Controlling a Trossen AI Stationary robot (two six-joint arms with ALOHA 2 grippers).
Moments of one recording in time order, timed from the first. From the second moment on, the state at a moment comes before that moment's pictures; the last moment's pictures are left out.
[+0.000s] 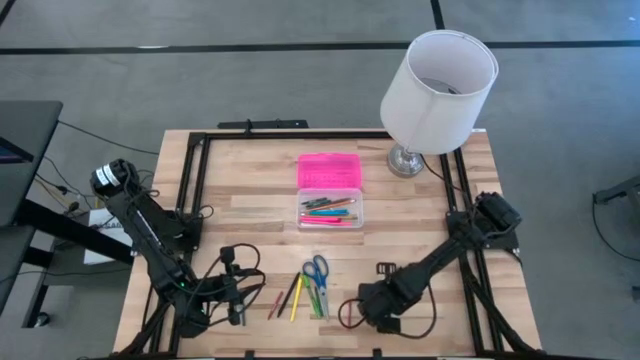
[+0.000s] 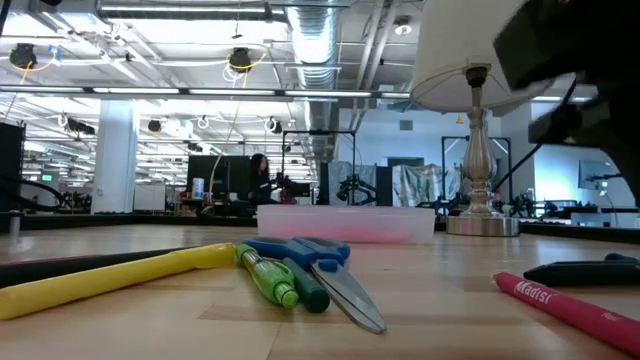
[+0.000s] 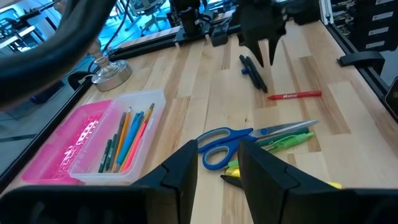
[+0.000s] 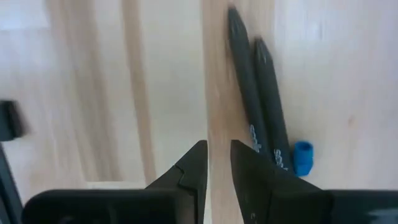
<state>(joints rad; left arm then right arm) -0.99 1.38 0.81 -0.28 -1.08 -0.50 0.64 1.91 1.26 -0.79 -0.02 0.64</state>
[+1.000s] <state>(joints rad) -0.99 1.39 0.81 -0.28 -1.09 -0.49 0.69 1.92 1.23 -0.84 0.16 0.62</state>
